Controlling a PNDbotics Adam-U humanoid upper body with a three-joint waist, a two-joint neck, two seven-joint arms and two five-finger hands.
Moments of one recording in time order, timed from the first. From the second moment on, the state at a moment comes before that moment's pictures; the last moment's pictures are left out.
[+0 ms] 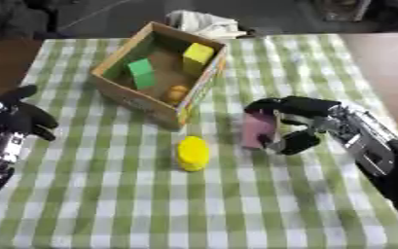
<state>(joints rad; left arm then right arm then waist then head) -0.11 0.20 -0.08 -1.98 -0.08 -0.05 -0.21 -0.42 -0.59 0.31 -1.49 0.73 -0.27 0.49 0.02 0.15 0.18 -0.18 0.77</state>
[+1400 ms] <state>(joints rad) -0.11 0.20 -0.10 -1.98 -0.07 -0.05 -0.23 -0.77 -0.59 0.30 -1.44 0.38 -0.18 0.46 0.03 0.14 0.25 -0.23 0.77</state>
